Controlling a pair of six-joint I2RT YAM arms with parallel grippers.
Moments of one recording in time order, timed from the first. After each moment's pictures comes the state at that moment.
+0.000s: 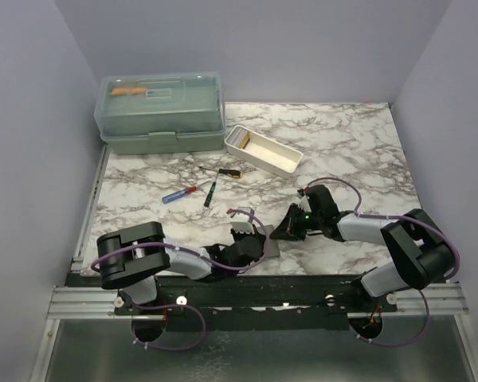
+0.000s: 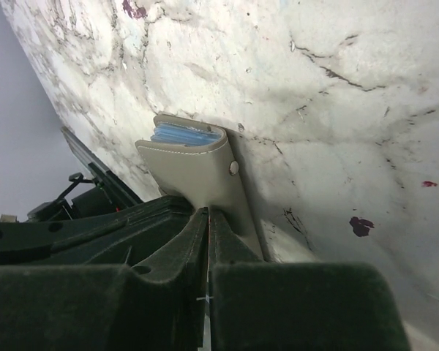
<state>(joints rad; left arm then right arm) -1.26 1.60 0.46 0.56 -0.60 -0.91 0.50 1.48 0.46 0.17 -0.54 0.94</state>
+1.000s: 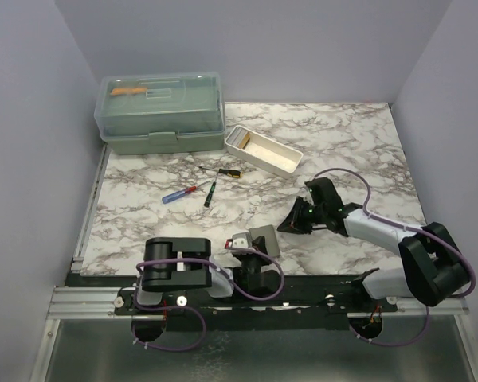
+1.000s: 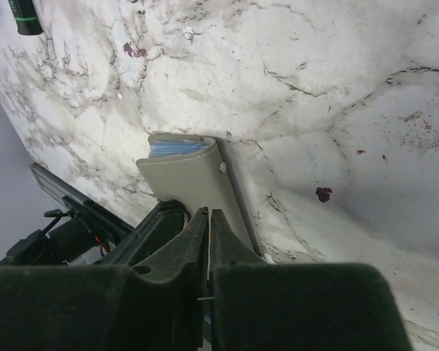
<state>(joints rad) -1.52 1.91 0.56 0.65 -1.29 -1.19 0.50 1.36 0.56 -0.11 -0.39 0.87</state>
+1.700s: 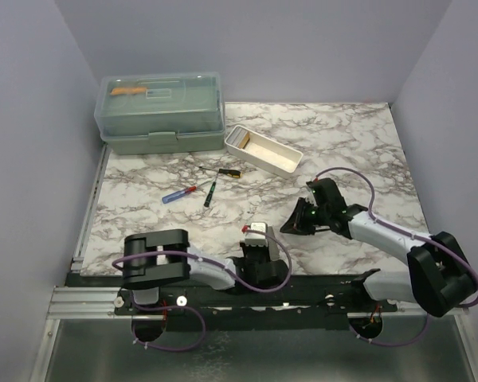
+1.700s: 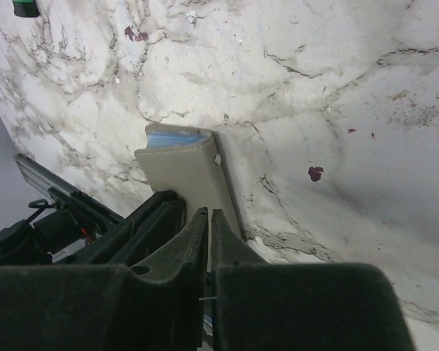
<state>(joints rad) -1.49 1.81 0.71 0.26 -1.17 -1.05 0.50 1.28 0.56 -0.17 -0.38 0.82</state>
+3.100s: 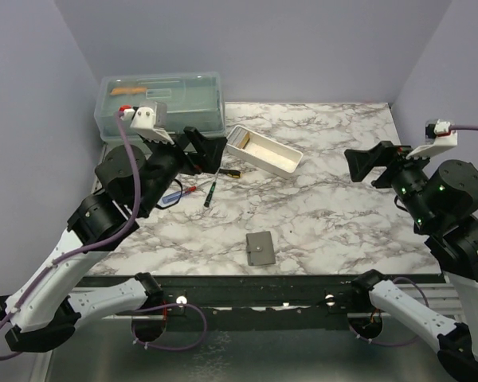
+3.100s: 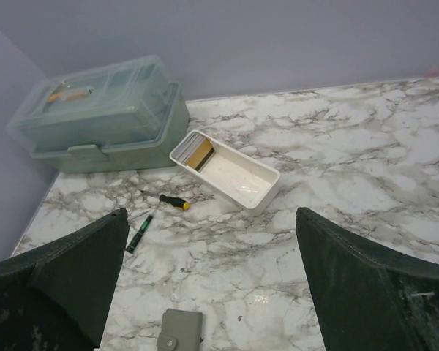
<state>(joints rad) -0.85 0.95 1.42 -0.46 -0.36 -0.40 0.49 0.77 1.39 -0.71 0.25 0.31</state>
